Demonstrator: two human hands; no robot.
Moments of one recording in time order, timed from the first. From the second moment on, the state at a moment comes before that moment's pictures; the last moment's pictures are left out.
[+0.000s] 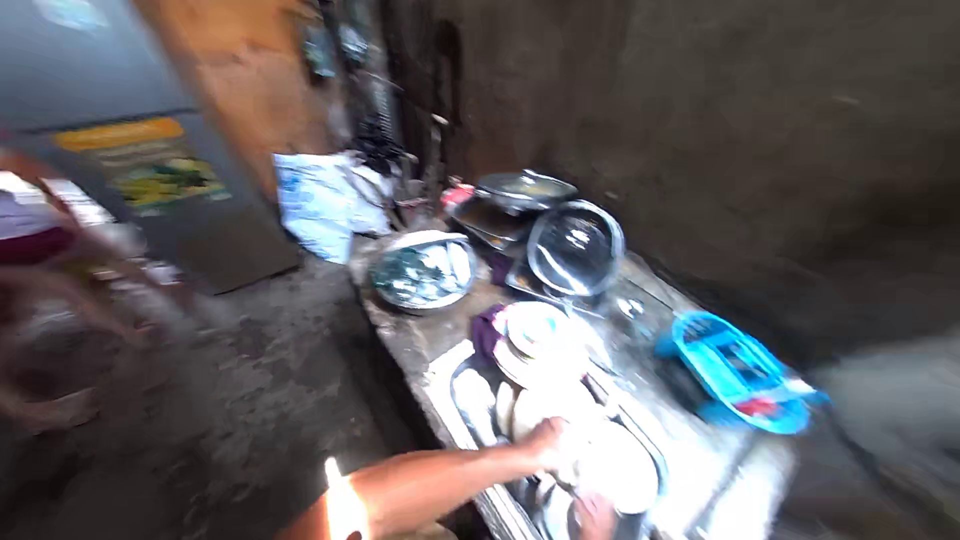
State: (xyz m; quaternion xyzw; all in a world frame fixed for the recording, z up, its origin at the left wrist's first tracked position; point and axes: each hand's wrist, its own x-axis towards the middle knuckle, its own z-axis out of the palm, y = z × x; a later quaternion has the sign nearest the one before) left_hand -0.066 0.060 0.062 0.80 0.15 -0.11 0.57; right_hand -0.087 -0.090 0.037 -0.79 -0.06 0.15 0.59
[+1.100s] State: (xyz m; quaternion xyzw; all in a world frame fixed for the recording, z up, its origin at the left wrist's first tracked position) left_hand -0.070 0.031 0.013 0.64 0.15 -0.08 0.75; right_hand -0.085 -0.055 0.027 -0.73 0.14 0.10 0.66
